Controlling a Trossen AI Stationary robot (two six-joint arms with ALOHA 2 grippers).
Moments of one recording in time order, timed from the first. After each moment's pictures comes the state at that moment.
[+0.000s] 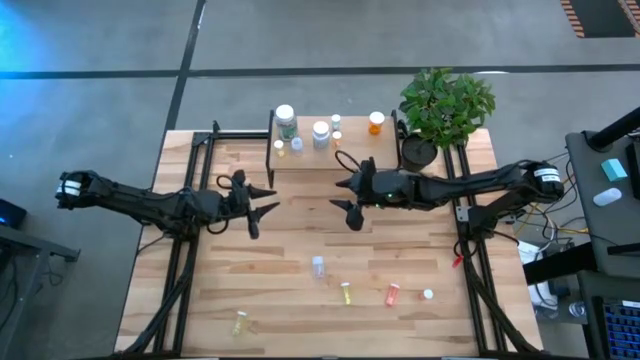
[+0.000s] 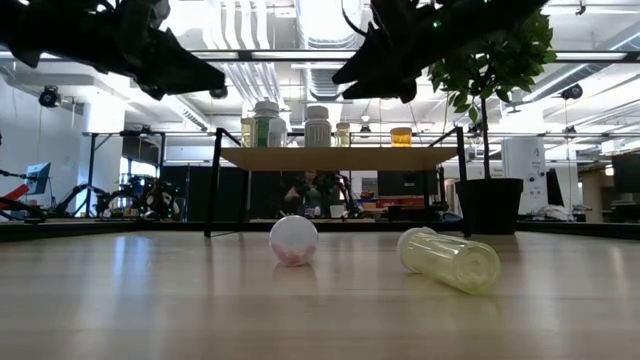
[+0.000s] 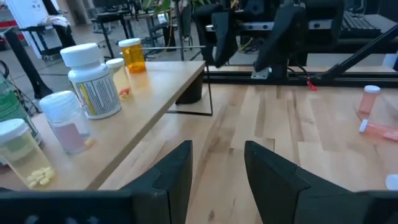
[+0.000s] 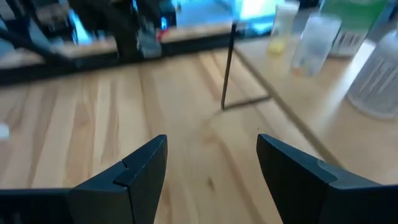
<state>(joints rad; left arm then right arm) -0.11 0.78 0.34 0.30 -0.44 0.01 -0.04 1.44 0.89 0.16 0.18 0.11</state>
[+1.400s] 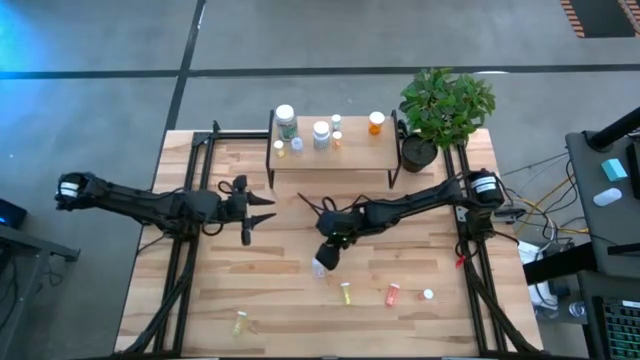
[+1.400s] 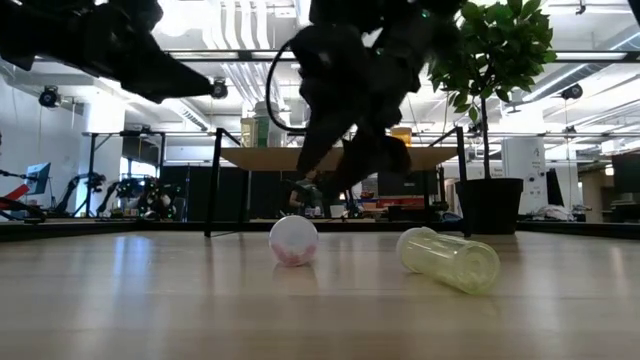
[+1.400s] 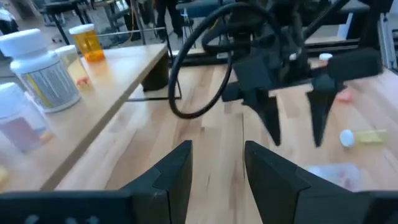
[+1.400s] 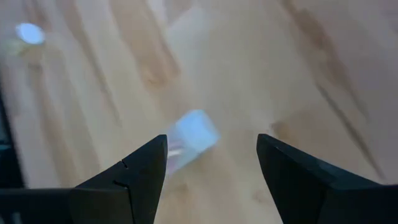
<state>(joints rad) -0.11 0.71 0.33 0.17 -0.29 0.06 0.10 1.92 1.31 -0.35 -0.13 0.69</state>
